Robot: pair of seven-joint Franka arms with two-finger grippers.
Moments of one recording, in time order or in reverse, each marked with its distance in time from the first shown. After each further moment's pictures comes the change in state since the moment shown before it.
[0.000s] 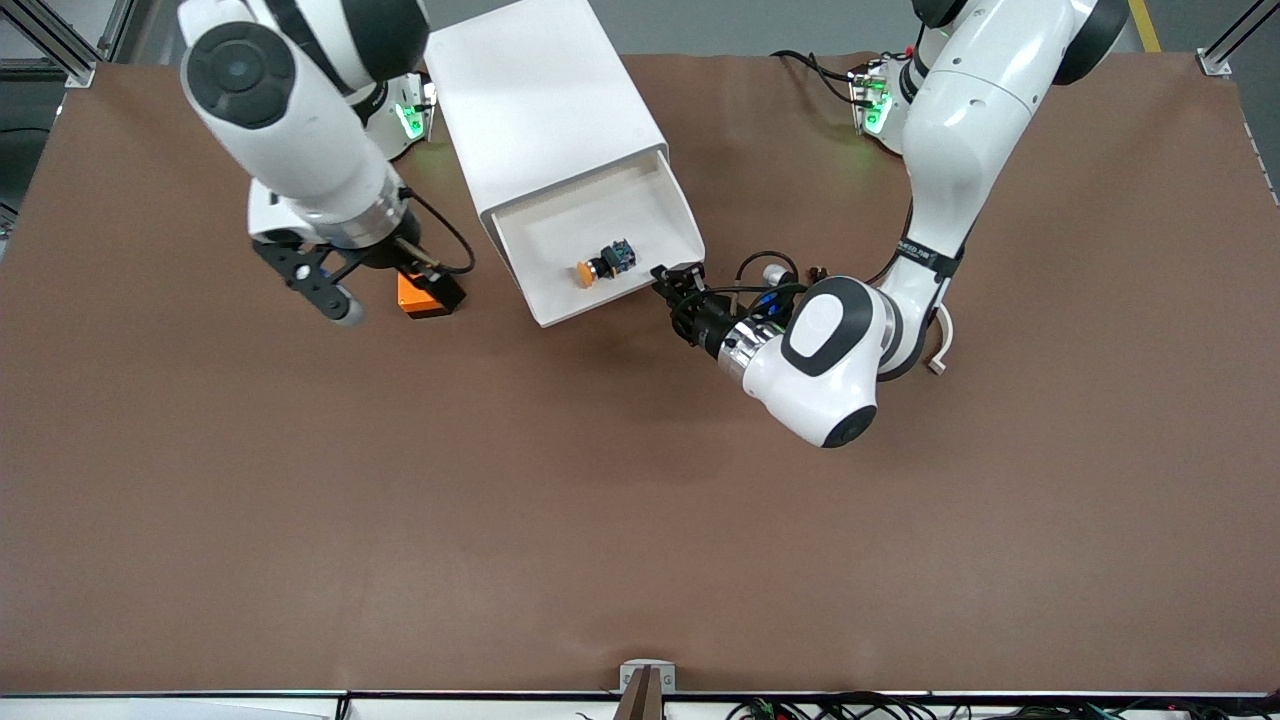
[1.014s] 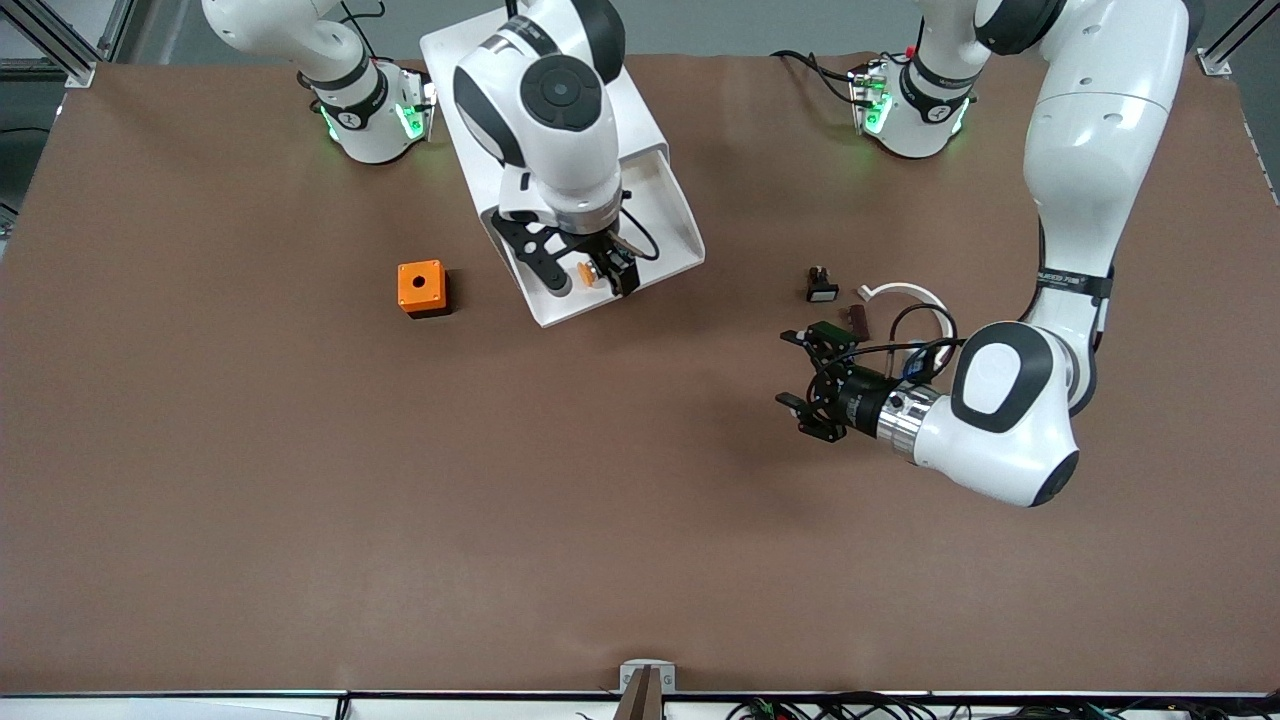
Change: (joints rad) left arm 0.251 -0.008 0.012 0.076 0.221 -0.004 0.417; right arm 0.295 0.199 -0.001 -0.014 0.010 0.221 0.423
